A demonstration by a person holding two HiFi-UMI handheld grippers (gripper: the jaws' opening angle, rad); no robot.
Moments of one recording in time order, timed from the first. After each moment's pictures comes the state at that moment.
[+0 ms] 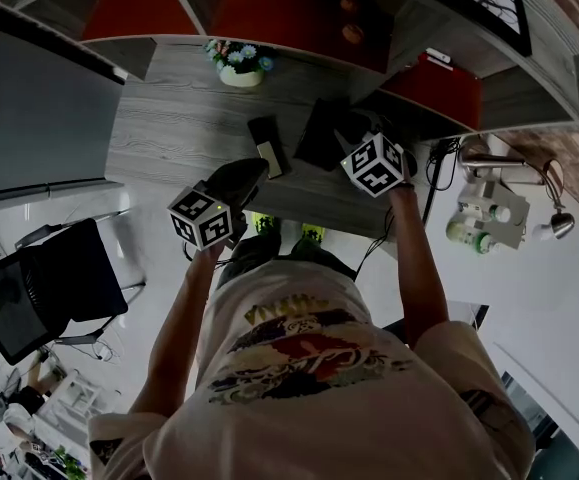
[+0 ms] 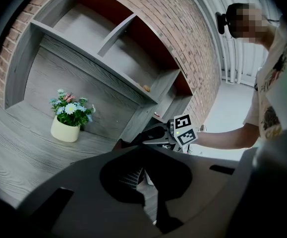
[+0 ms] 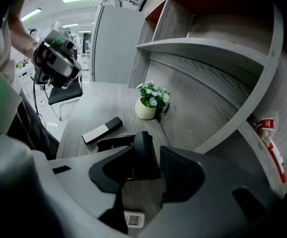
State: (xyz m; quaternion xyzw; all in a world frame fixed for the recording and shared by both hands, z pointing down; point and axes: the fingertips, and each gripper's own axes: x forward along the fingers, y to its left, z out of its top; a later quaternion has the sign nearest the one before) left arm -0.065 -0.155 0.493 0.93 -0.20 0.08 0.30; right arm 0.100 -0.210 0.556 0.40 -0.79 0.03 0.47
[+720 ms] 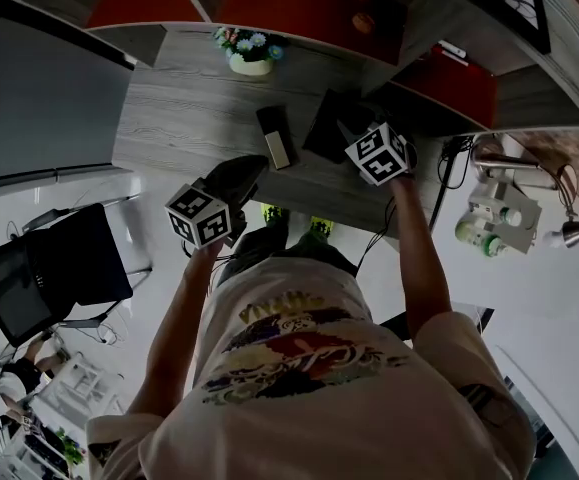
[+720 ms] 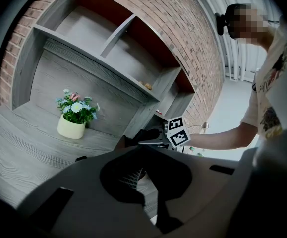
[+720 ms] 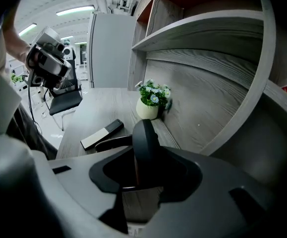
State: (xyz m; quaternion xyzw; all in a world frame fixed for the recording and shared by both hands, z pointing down) left arm -0.078 -0.147 0.496 0.92 -0.22 0.09 0.30; right arm 0.093 -0.219 0.586 0.40 -0.81 0.07 0.42
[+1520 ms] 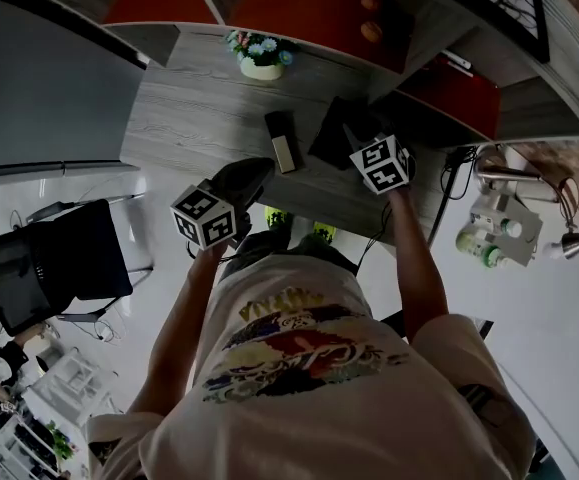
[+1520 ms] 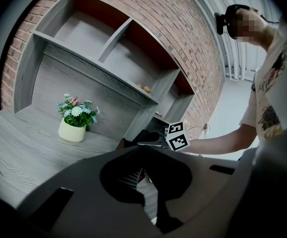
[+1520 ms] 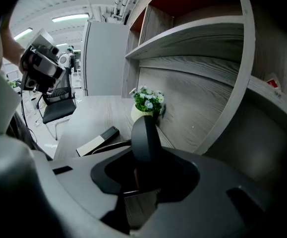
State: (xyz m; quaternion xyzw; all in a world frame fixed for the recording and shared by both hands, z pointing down) left arm -0.076 -0.145 0.483 0.92 -0.23 0.09 0.29; right arm 0.094 -0.223 0.582 0.44 -0.81 0.07 0.37
